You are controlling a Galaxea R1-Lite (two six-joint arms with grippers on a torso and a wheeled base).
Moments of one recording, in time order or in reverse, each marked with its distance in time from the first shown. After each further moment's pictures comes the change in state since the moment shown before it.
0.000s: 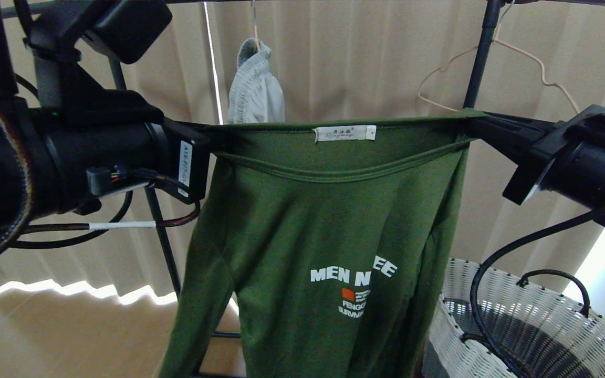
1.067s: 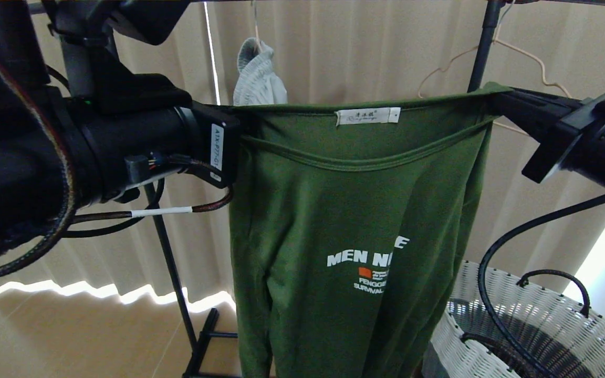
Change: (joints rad) left arm -0.051 0.048 0.004 -0.160 0.023 0.008; right arm -0.028 -0.022 -0.016 -0.037 0.002 -0.002
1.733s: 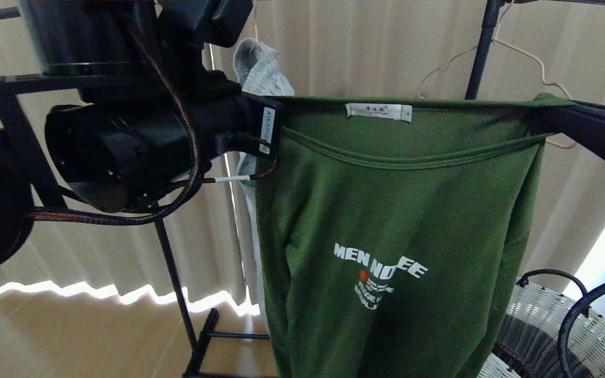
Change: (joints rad) left arm 0.015 0.178 -0.129 -0.086 0.120 -0.010; right arm 0.087 -0.189 0.032 0.202 0.002 0.000
